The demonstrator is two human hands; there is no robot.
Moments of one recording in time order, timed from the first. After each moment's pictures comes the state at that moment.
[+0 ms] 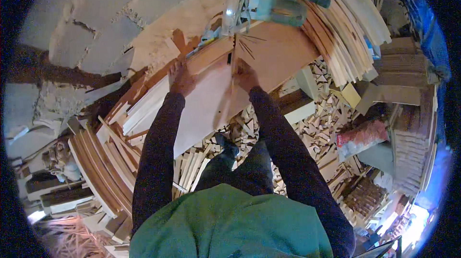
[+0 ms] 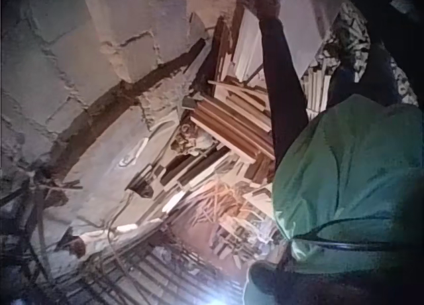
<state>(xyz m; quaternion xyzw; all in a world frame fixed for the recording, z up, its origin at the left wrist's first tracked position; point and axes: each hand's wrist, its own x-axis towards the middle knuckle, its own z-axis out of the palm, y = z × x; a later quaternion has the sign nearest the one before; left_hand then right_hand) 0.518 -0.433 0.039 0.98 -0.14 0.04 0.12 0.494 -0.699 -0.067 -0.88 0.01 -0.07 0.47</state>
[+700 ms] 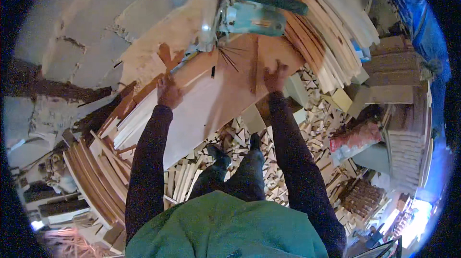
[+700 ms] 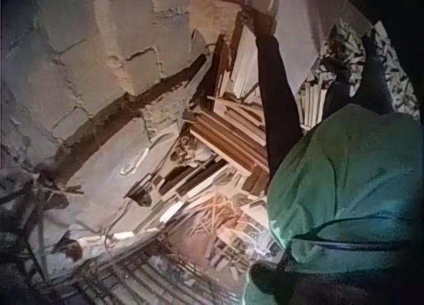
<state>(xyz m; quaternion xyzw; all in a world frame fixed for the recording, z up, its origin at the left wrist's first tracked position) 0.519 -0.435 0.026 0.99 -0.13 0.00 0.06 0.482 -0.840 -0.003 -0.93 0.18 -0.31 0.08</state>
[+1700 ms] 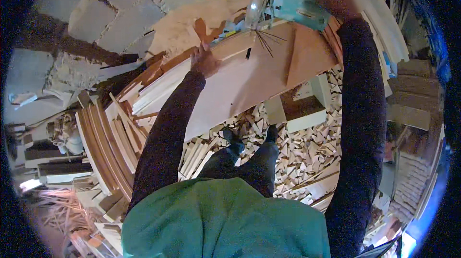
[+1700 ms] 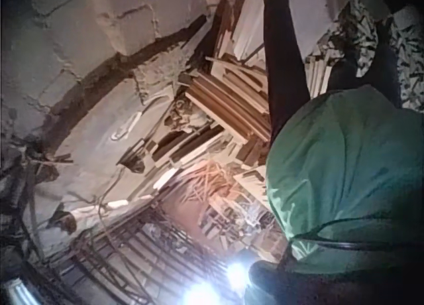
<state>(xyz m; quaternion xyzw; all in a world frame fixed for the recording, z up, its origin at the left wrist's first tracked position) 0.531 -0.457 0.048 0.99 -0.09 -0.03 0.07 0.562 -0.803 0.354 -0.95 -0.22 -0.19 0.14</state>
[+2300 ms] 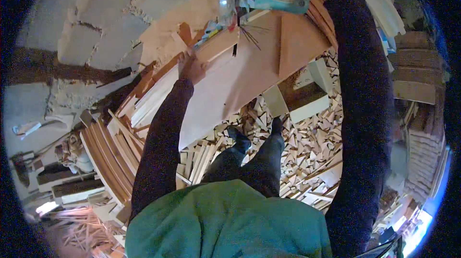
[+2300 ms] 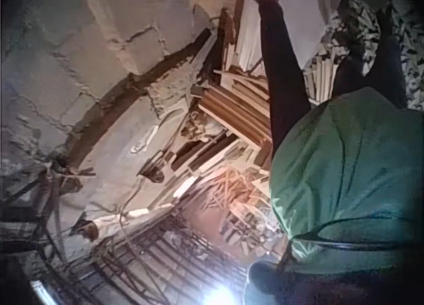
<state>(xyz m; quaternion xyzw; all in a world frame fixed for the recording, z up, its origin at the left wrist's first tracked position) 0.532 -0.451 0.030 0.99 -0.15 0.04 0.03 0.560 -0.816 0.386 -0.98 -0.18 -0.03 0.08</state>
